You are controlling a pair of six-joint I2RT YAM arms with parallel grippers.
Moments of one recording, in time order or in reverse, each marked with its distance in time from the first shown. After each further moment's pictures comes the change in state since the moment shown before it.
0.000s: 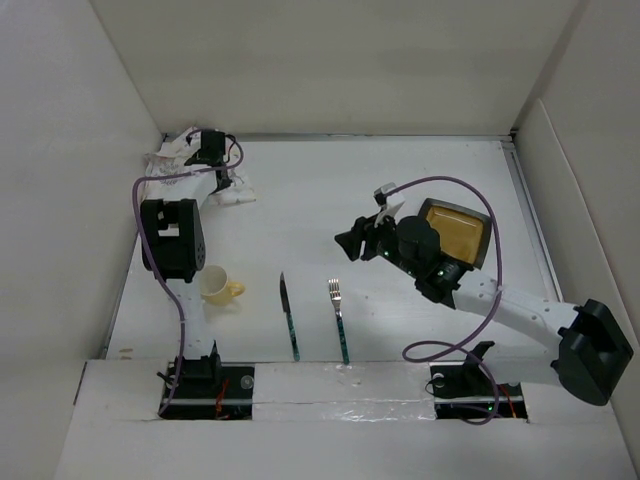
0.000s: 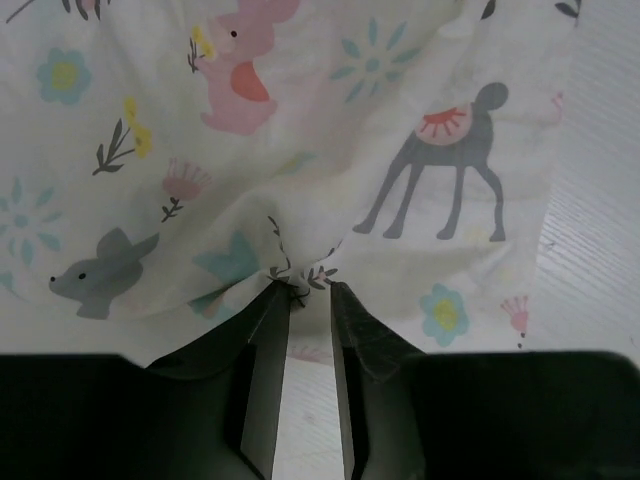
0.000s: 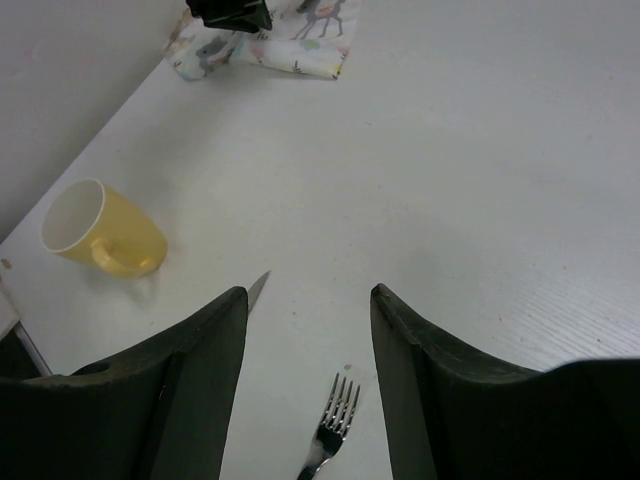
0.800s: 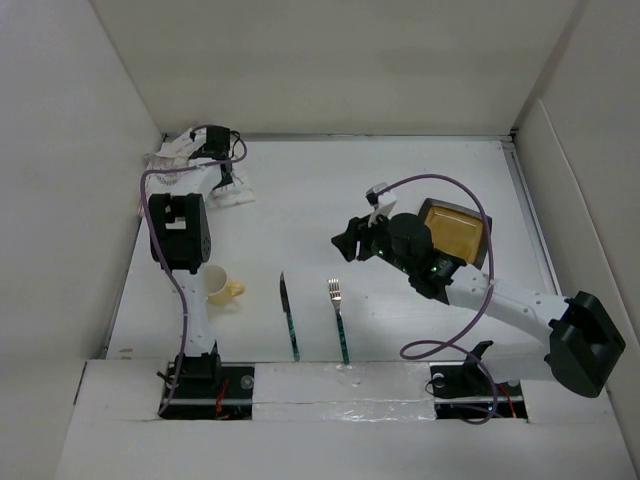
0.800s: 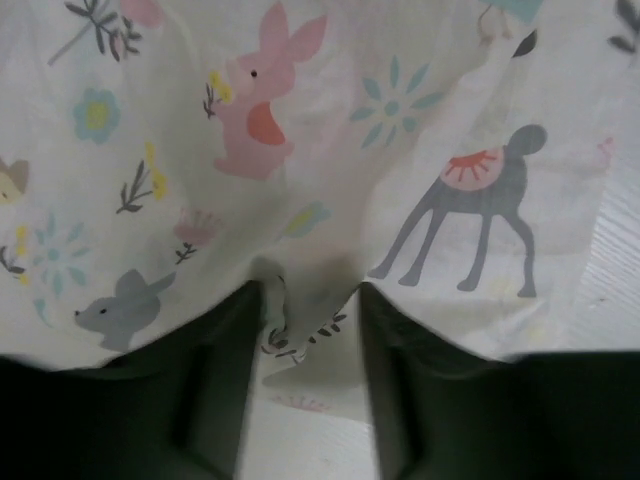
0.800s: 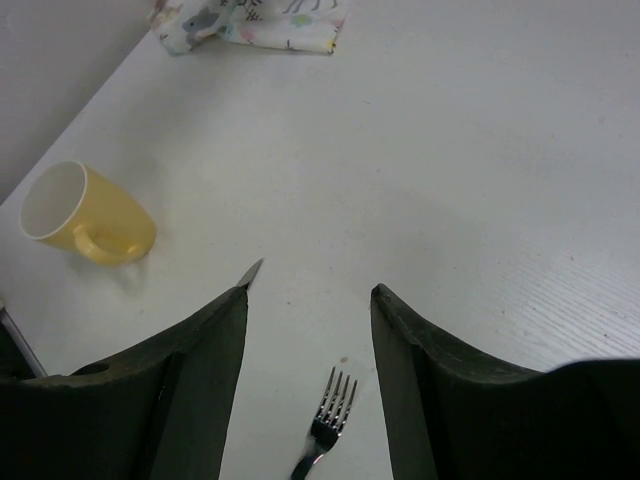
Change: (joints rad) left arm -0.014 0.107 0.151 -0.086 -0.109 0.056; right arm 0.003 0.059 0.036 -0.033 -0.014 -0.010
